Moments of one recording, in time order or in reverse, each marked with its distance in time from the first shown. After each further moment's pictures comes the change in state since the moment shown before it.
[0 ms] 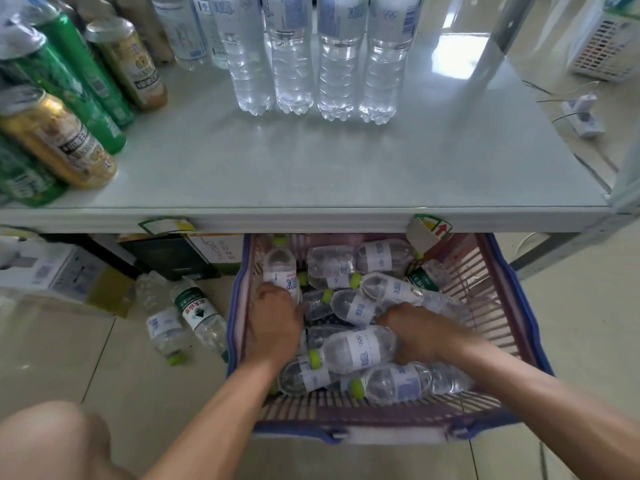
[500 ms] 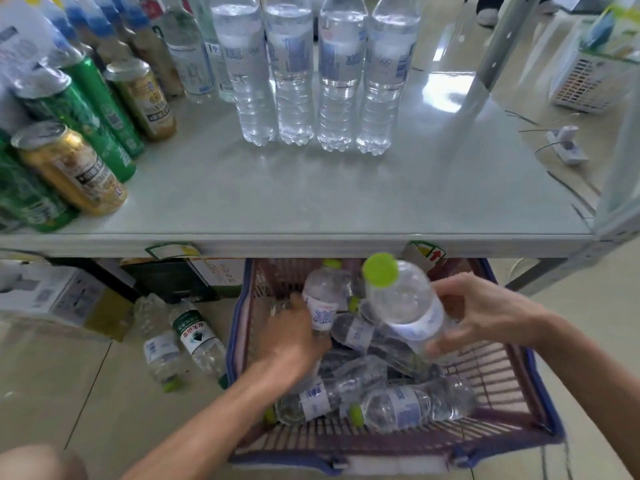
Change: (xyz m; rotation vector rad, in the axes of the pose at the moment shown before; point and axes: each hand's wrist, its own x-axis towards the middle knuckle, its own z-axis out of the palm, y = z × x) left_hand -0.024 0.027 -0.060 0.006 -0.062 0.248; right_hand -0.101 0.009 -0.108 0.689 0.172 -0.220
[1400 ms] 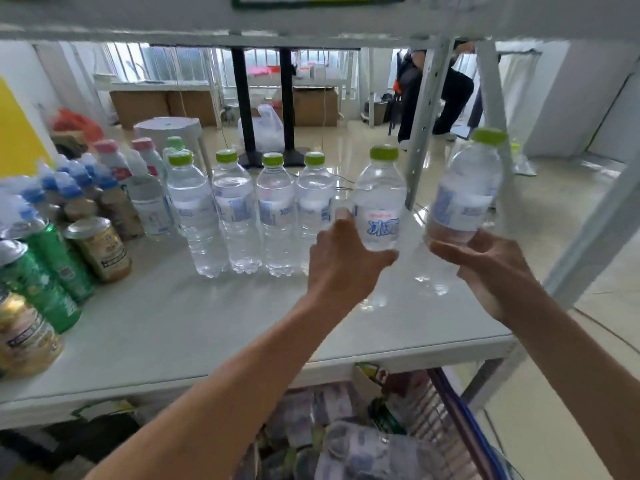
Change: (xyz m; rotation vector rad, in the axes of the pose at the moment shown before) left_hand 0.063 0.196 -0.206 -0.621 0.371 0.356; right_hand -0.005 -0.033 -0.149 0.620 0.929 -0.467
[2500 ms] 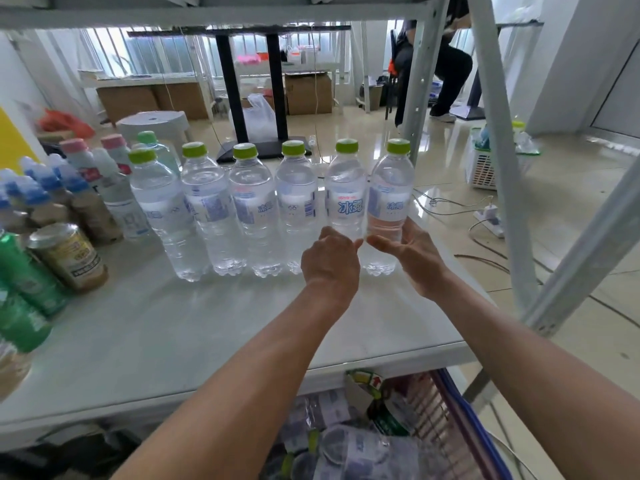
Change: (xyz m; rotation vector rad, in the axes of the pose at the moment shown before) left_hand 0.063 -0.047 0.075 0.759 -0.056 -0.024; right_hand 0.079 0.093 0.029 -0.196 -0.069 0.027
